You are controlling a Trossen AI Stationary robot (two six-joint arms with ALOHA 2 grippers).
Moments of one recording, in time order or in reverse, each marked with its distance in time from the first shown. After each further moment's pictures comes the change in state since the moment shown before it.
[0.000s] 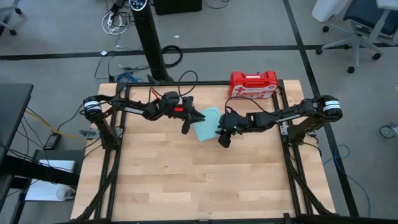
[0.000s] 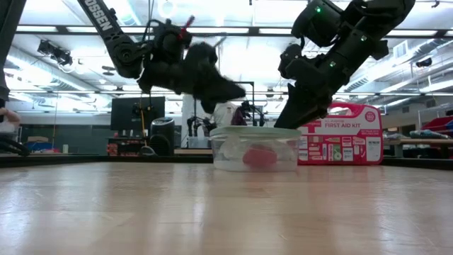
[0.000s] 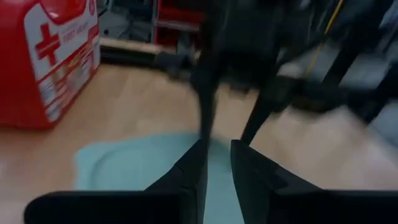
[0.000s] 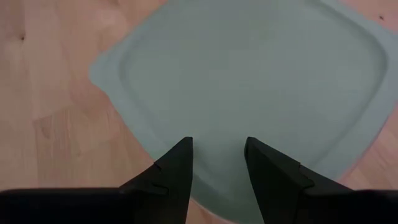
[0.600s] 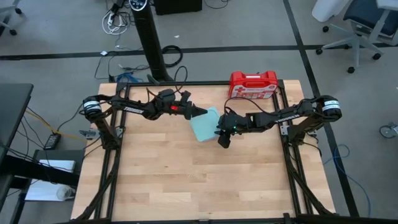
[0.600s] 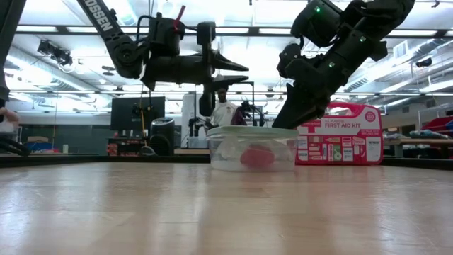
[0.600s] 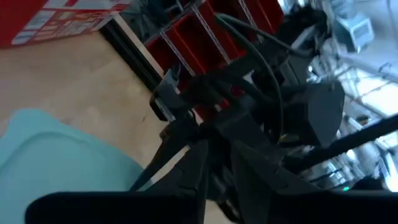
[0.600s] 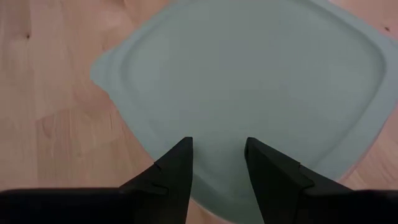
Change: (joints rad) left arm 0.014 -0.002 0.003 0.199 -0.028 -0.877; right arm 0.002 0.002 -0.001 0.033 -0.003 -0.037
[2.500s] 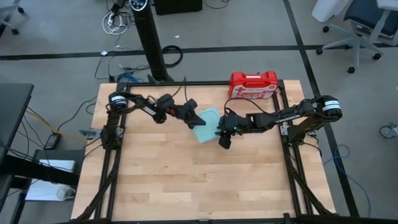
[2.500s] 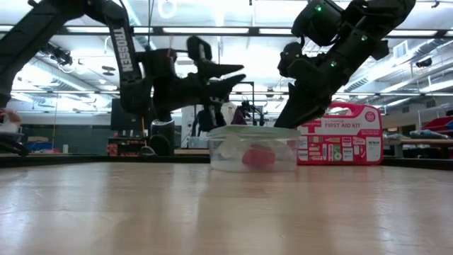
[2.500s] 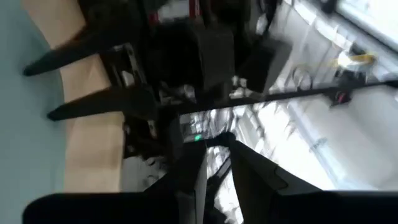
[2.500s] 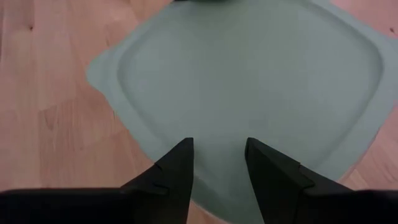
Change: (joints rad) left arm 0.030 0.373 0.001 0.682 0.441 -0.738; right arm 0.009 -0.002 0.001 -0.013 0.000 -0.019
